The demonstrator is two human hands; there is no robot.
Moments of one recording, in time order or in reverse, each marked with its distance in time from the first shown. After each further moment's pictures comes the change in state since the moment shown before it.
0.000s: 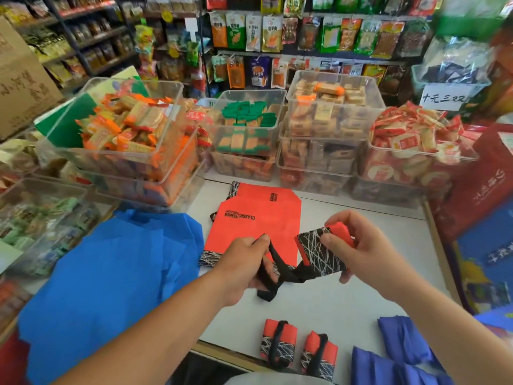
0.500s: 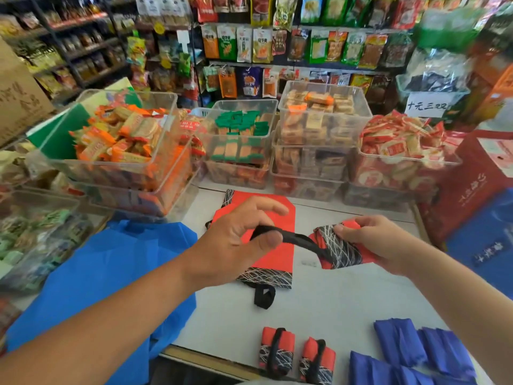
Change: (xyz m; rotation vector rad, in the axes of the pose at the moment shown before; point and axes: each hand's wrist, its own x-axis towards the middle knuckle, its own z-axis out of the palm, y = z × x) left_hand -0.033 0.054 -0.036 0.480 -0.271 0.863; right_hand 0.038 0.003 -0.039 0.184 -0.022 0.375
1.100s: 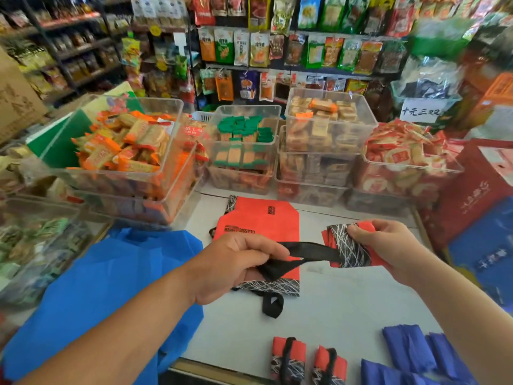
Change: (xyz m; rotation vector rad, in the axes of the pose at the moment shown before) left_hand -0.010 -0.015 -0.030 -0.547 -0.095 -0.549; right_hand -0.002 -0.012 0.024 0.078 0.214 -0.061
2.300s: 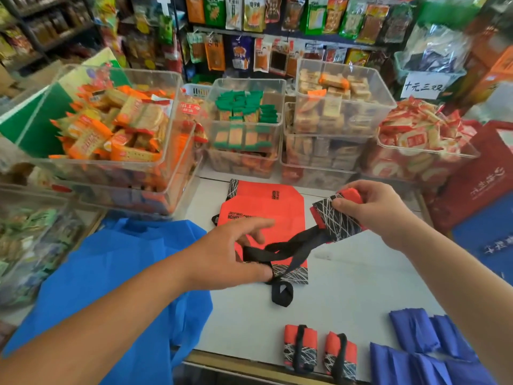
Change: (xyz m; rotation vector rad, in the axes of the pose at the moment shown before) left_hand 0.005 -0.001 -0.073 0.641 0.020 0.048; right_hand 0.029 -0.045 0.066 -0.329 0.060 -0.210
